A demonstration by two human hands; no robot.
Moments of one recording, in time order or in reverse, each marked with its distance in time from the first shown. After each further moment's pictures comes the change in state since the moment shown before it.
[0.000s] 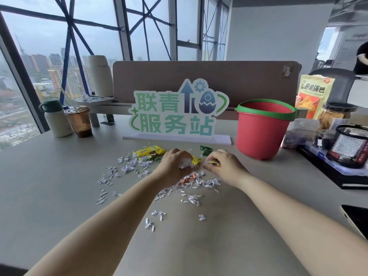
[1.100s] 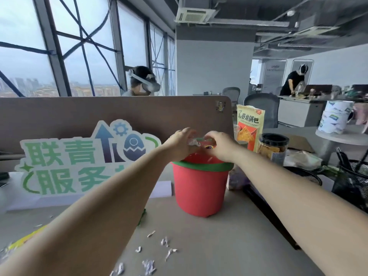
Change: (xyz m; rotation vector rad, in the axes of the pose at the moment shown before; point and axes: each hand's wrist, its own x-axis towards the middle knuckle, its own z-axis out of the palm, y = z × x) left_hand 0.276 0.172 0.043 -0.075 -0.081 0.227; right_hand 0.130 0.142 -0.202 -0.147 0.169 0.259
